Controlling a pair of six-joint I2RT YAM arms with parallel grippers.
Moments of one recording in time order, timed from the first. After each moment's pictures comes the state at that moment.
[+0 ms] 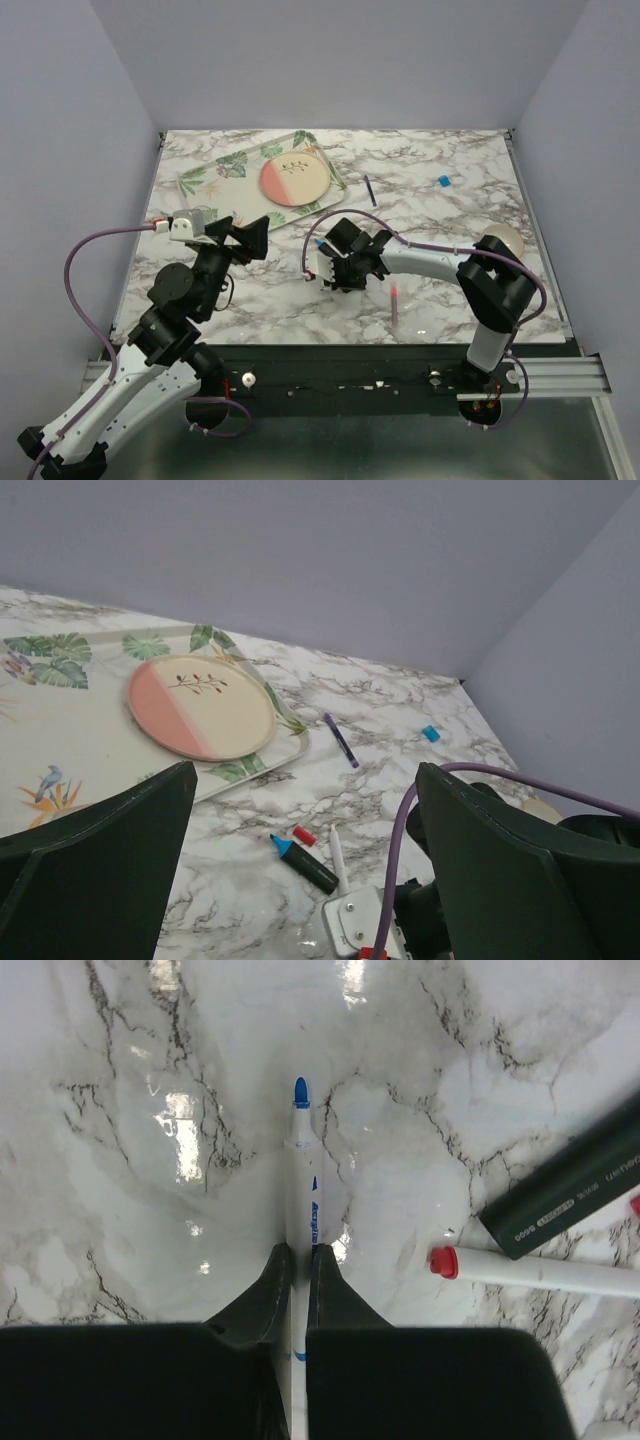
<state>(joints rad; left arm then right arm) -0.72 0.46 0.63 -0.03 -0.46 -0.39 0.85 1.79 1.11 -0.51 -0.25 -0.80</state>
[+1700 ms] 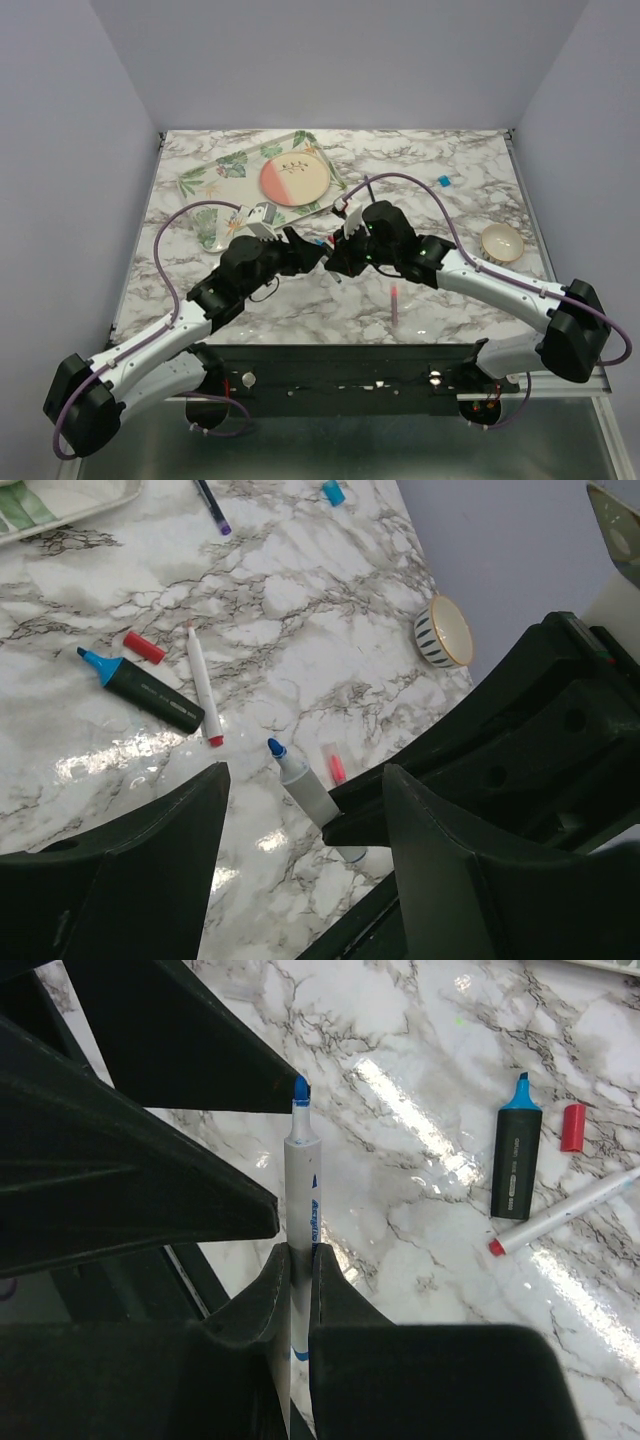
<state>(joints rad) -0.72 0.88 0.52 0.14 0.00 -0.77 0.87 1.36 1.00 -0.22 -0.24 0.20</state>
